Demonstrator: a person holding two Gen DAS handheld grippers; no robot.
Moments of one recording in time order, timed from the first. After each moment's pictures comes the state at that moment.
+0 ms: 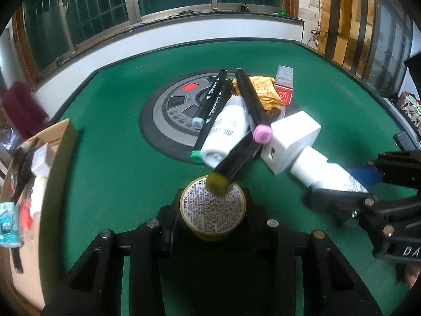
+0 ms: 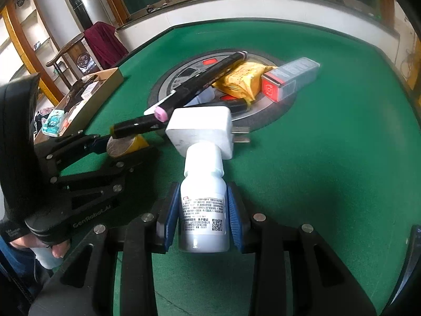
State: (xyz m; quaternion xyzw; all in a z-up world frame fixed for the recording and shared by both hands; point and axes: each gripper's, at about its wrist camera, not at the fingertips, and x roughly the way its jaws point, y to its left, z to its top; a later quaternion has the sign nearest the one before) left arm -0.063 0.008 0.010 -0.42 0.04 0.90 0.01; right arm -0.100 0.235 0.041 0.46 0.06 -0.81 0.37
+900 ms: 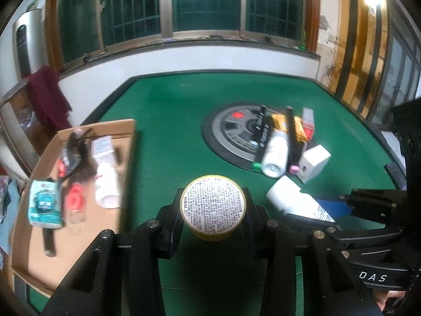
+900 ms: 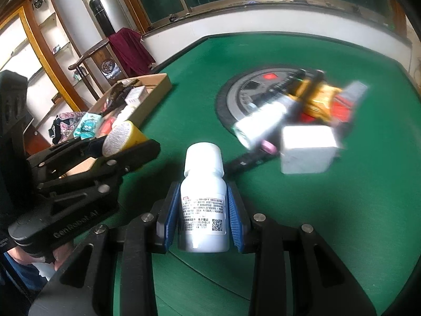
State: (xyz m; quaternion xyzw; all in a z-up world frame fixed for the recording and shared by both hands) left arm -0.020 -0.066 0.061 -0.36 -0.02 0.93 -0.03; right arm -0.049 0.174 0.062 0.43 0.03 -0.81 0.41
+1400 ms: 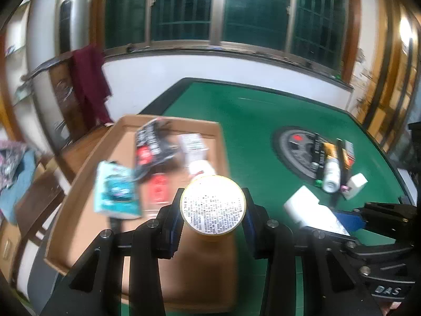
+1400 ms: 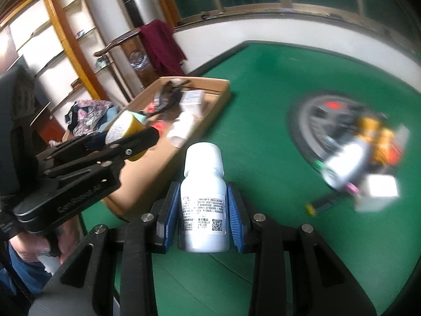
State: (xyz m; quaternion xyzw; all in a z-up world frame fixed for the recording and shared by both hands) left arm 0.021 -0.178 0.068 -0.34 -0.08 0.93 -0.11; right arm -0.006 0.086 0.093 0.41 0.07 -0.79 0.46
